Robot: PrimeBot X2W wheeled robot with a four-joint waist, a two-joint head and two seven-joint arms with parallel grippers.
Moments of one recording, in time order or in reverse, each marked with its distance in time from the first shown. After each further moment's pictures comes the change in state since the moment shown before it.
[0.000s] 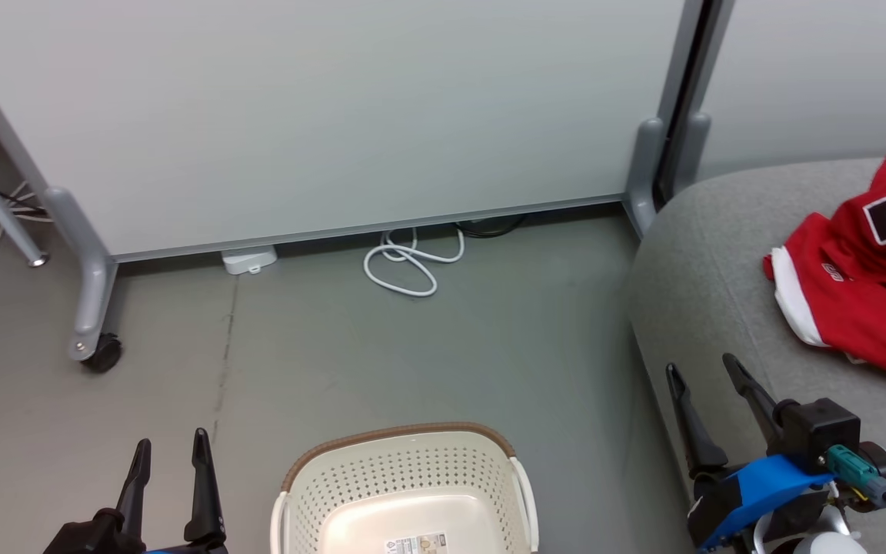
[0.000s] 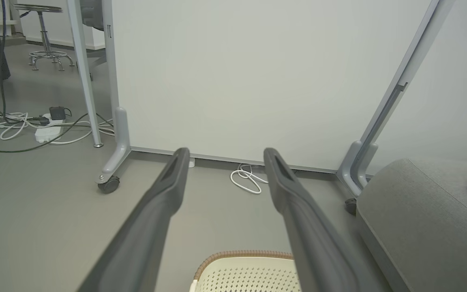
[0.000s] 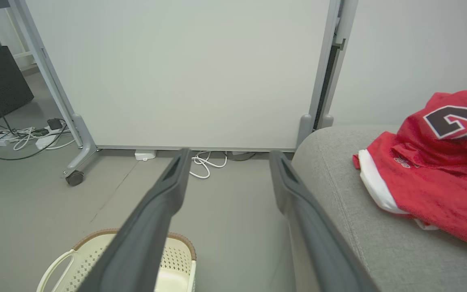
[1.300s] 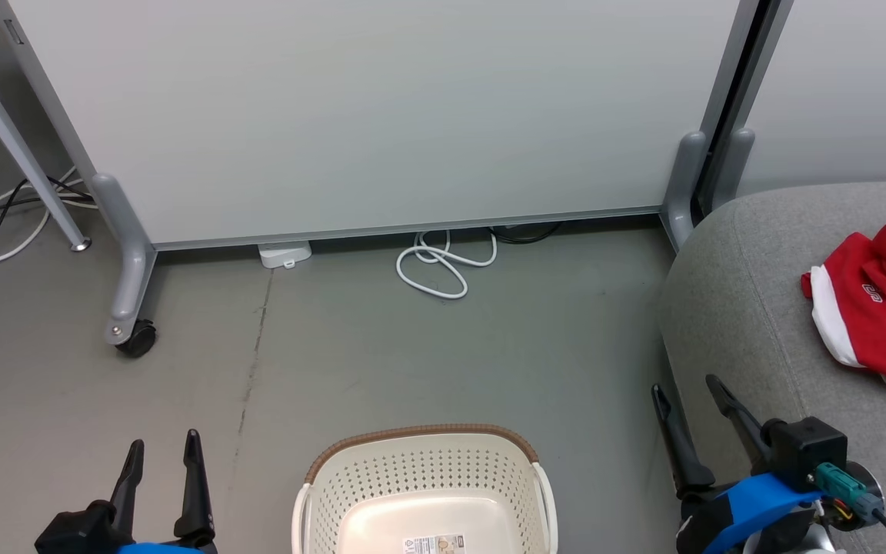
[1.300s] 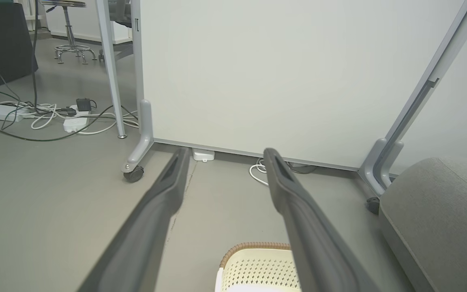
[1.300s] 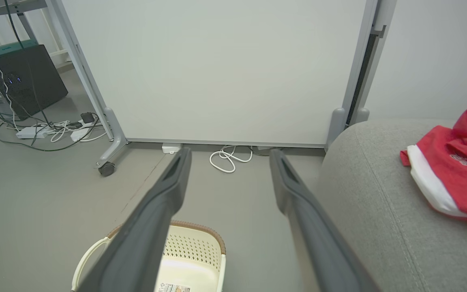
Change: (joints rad) left arm -0.049 0.037 -0.001 0.103 -0.018 -0.019 0.000; right arm 0.035 0.005 0.030 0.012 0.039 0.000 -0.013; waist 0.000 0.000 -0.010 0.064
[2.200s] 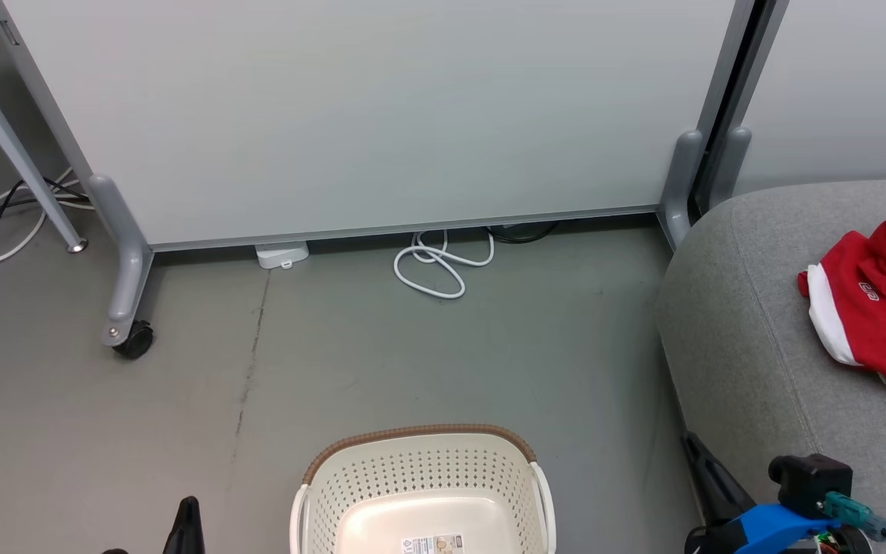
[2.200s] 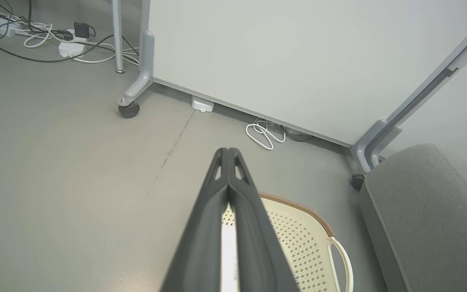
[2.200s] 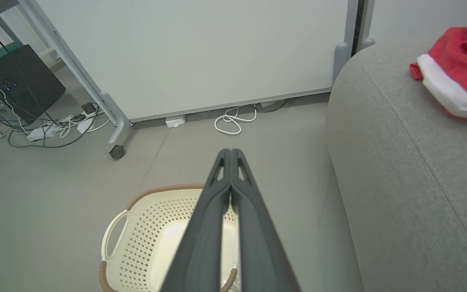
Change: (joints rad) left arm 0.060 -0.044 -0.005 0.083 -0.130 0.000 0.046; right arm 0.039 0.002 -0.010 0.114 0.147 0.000 0.023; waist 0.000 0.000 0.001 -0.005
